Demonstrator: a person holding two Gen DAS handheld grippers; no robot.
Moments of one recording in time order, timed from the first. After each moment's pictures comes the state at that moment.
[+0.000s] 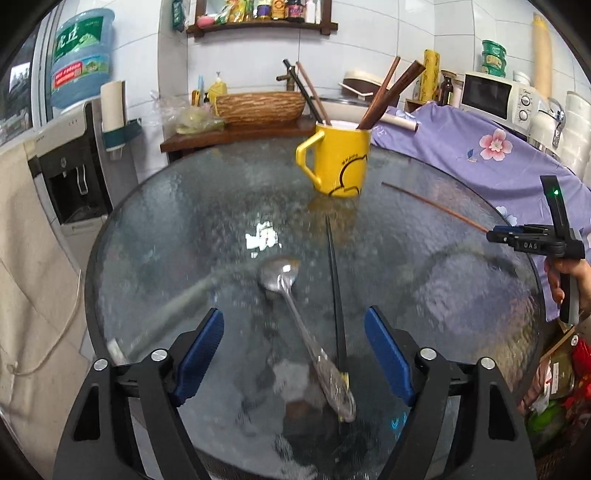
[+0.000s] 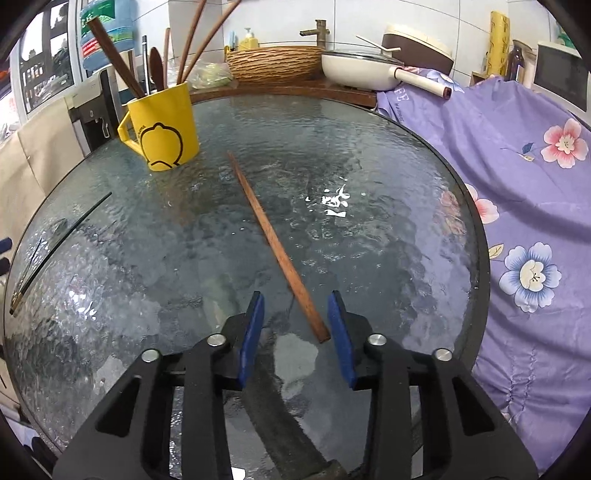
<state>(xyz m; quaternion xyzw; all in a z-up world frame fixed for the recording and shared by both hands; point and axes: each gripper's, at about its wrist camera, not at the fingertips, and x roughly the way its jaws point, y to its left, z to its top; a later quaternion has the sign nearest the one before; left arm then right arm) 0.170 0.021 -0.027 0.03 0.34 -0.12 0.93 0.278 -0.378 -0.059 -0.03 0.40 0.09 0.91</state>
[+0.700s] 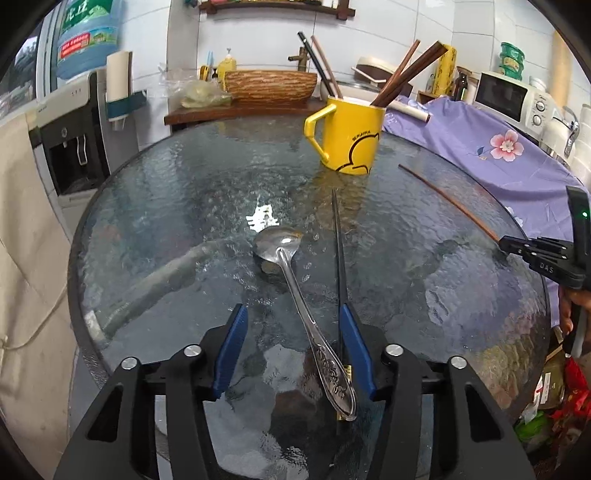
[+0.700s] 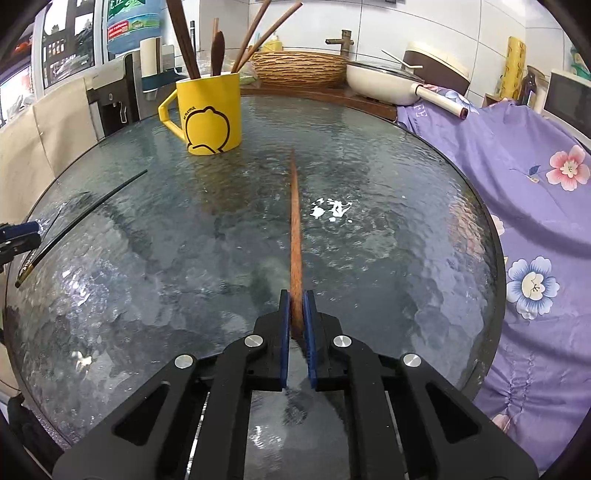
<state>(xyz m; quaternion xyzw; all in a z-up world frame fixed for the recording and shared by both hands) 0.184 0.018 -0.046 0.00 0.38 -0.11 0.92 0.248 -0.334 -0.059 -0.06 0.38 0.10 0.92</state>
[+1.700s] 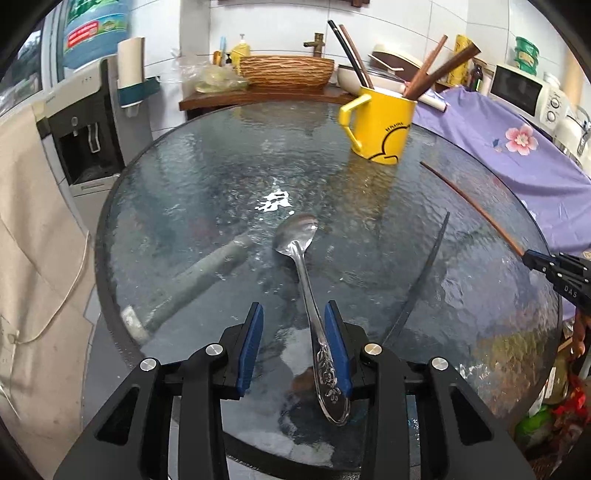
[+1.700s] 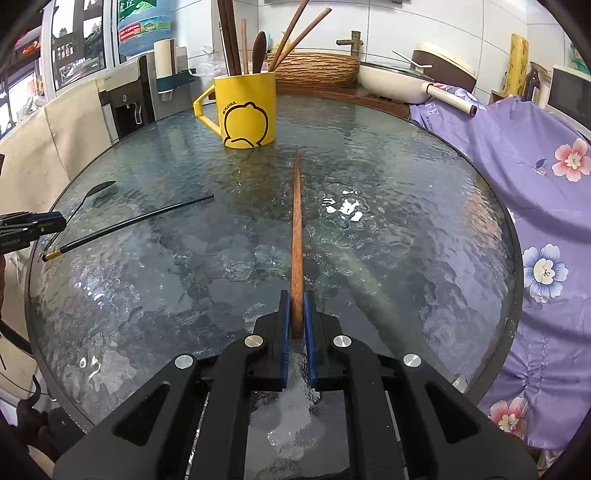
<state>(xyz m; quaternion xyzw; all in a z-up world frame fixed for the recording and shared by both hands) 0.185 0.051 -0.043 0.01 0.41 -0.09 0.91 0.216 -0.303 -0.058 -0.04 0.38 0.12 0.92</state>
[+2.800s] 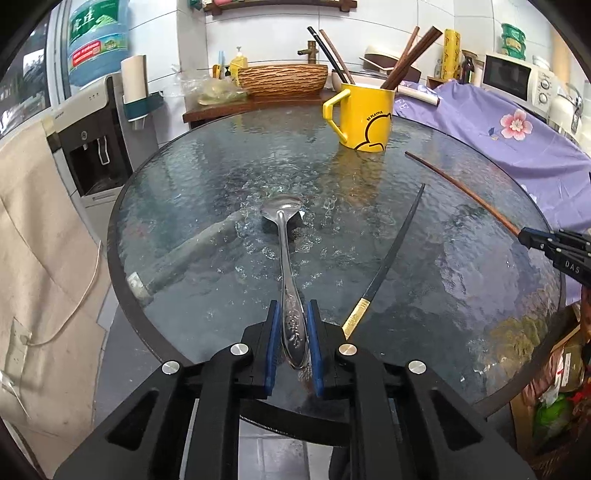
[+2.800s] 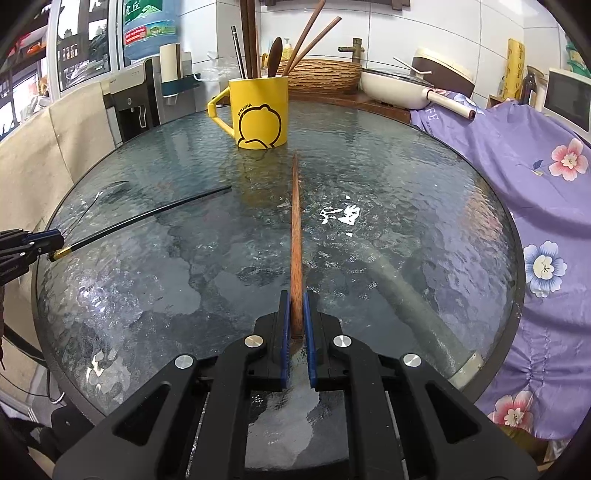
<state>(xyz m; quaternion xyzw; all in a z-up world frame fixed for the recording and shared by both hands) 0.144 0.035 -0.051 0.03 0.38 -0.07 0.92 0.190 -0.286 -0.060 -0.04 0.37 0.11 0.92</state>
